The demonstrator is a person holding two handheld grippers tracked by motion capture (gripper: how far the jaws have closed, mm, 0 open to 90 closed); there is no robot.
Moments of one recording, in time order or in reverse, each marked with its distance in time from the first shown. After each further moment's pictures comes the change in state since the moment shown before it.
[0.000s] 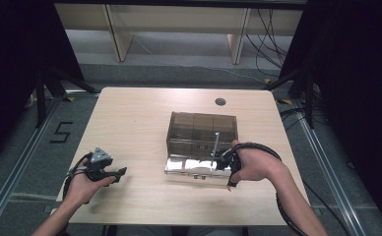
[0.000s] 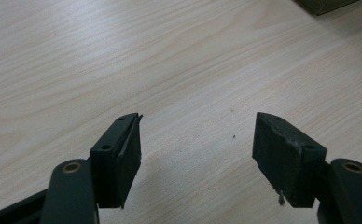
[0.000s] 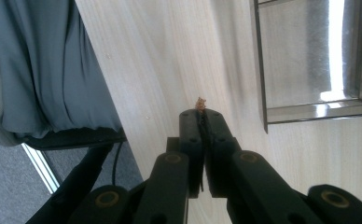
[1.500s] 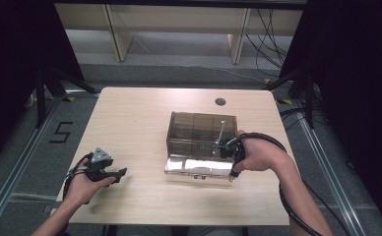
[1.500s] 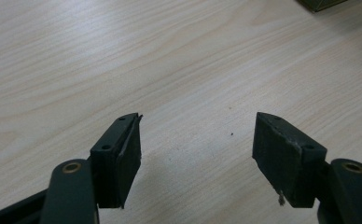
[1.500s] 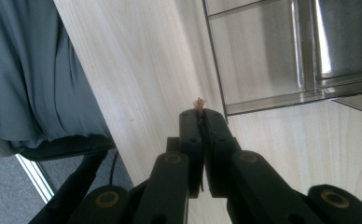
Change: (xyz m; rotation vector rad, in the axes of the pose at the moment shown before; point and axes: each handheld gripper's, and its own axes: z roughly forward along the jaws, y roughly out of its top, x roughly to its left) left arm 0.000 0.000 0.001 0.000 -0.005 0.007; right arm -0.017 -0.006 -0.020 -0.055 -0.012 0.052
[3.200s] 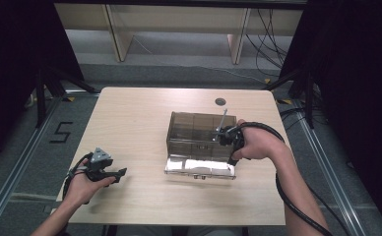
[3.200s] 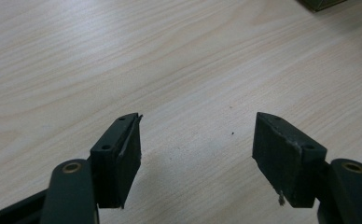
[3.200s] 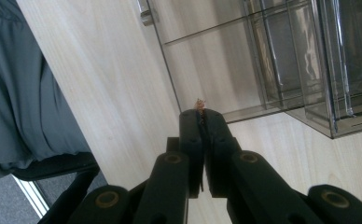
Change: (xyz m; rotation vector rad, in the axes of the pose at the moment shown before) left arm 0.001 0.000 0.000 0.009 -0.005 -0.004; right arm -0.027 0.007 -0.008 -0.055 -0.016 0.039
